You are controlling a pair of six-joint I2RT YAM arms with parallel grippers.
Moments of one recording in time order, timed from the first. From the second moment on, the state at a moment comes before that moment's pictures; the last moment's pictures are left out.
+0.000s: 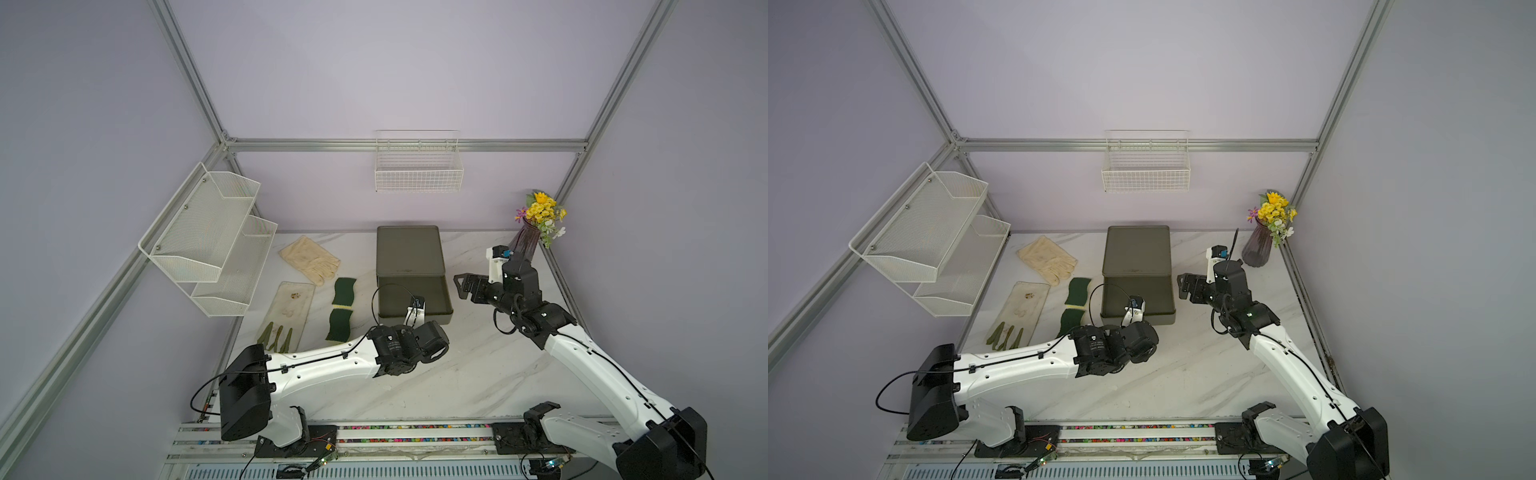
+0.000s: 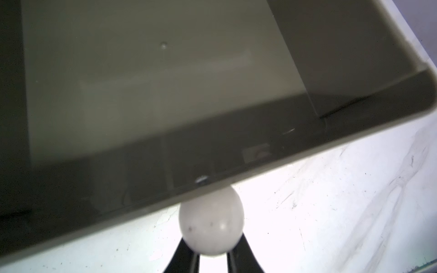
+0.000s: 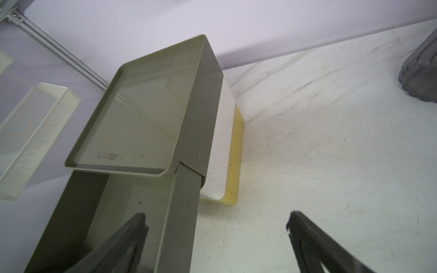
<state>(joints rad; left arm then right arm) -1.16 1.51 1.17 -0.65 -0.54 -0.80 0.36 1.11 0.92 -0.30 -0.06 0.44</state>
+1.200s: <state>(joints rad) -0.87 1.64 1.28 -0.48 -0.40 -0.57 0.36 1.11 0.90 -0.28 -0.10 0.43</state>
